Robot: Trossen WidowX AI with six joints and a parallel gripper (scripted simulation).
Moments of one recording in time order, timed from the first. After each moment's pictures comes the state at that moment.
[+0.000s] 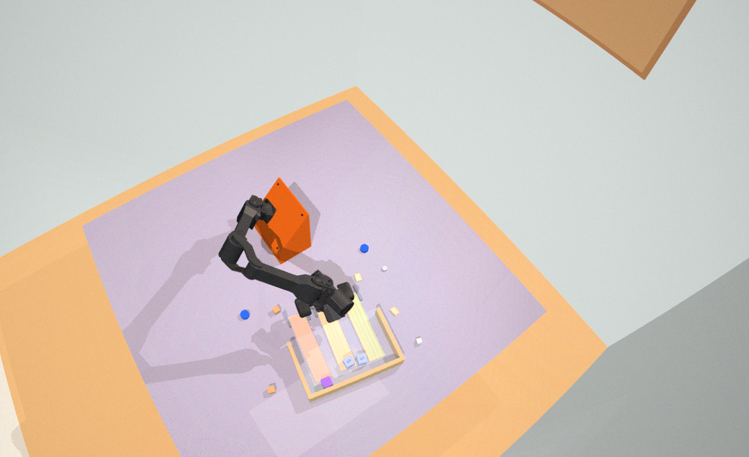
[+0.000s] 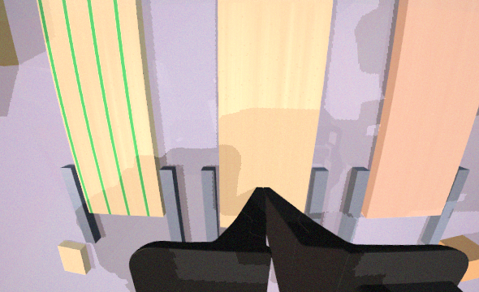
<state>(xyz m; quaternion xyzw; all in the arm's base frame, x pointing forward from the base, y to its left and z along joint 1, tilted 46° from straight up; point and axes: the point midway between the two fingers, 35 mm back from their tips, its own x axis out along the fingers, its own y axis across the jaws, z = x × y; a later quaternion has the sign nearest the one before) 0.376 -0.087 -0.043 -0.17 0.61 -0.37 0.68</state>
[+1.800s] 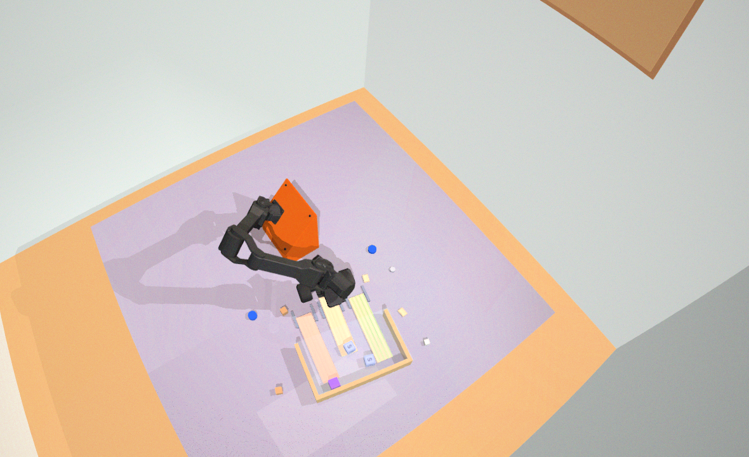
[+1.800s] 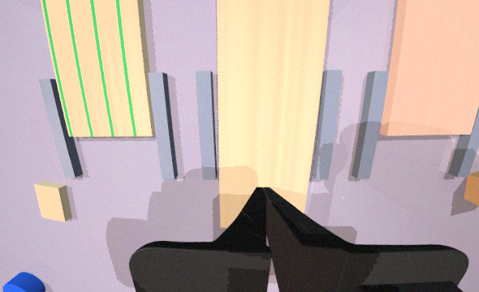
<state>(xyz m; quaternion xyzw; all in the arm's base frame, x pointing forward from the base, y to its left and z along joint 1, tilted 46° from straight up) 0.321 -0.076 -0.055 -0.17 0.60 -0.37 0.69</state>
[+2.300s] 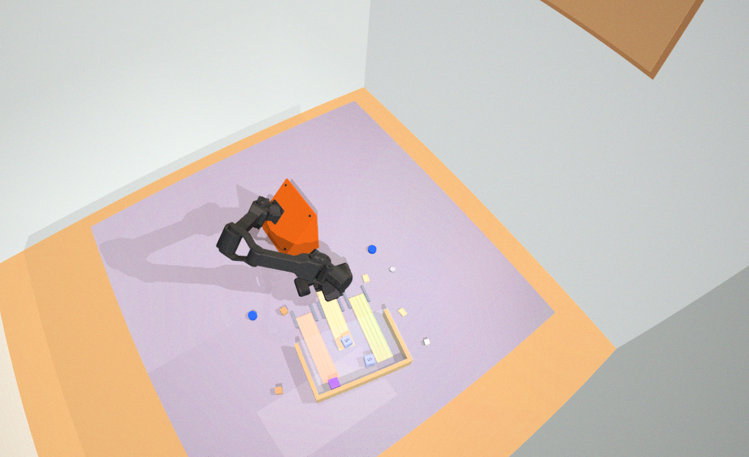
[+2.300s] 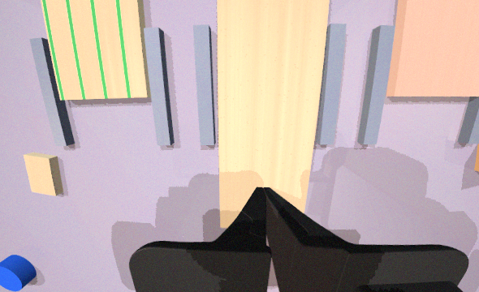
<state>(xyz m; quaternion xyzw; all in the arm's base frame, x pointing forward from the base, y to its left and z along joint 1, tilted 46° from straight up) 0.299 -0.071 -0.059 -0.17 0.60 -0.37 0.69</state>
